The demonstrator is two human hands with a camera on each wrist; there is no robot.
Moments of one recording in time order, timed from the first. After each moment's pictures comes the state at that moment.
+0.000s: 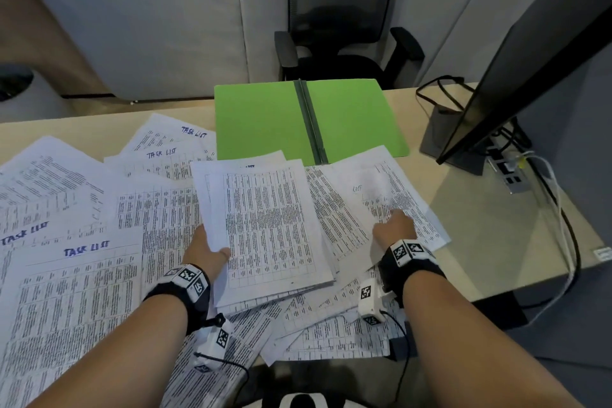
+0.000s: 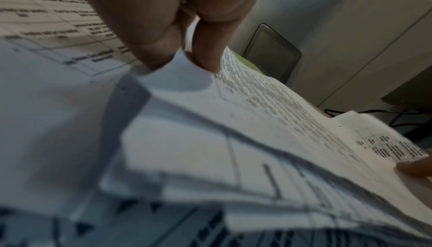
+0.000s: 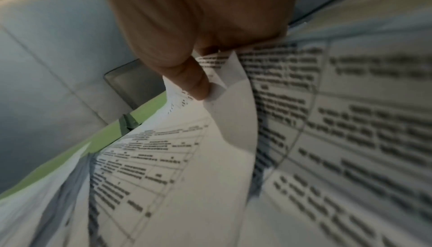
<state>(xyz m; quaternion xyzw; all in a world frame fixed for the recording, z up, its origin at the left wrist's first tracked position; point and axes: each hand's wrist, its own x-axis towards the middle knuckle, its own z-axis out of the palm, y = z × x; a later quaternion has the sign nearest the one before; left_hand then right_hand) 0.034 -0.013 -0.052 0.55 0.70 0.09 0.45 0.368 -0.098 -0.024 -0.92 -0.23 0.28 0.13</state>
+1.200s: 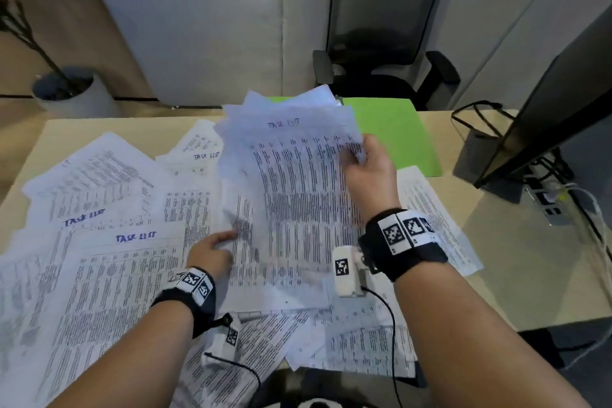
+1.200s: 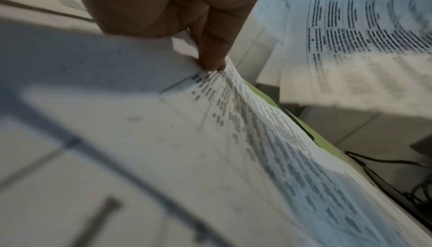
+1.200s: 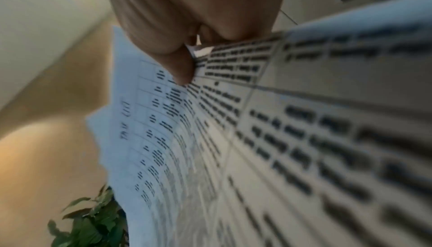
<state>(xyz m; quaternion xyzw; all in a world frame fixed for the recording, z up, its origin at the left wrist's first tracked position) -0.010 -0.014 -0.023 0.49 0.70 0.20 0.48 0.260 -0.007 0.090 -0.70 -0.48 0.19 0.49</state>
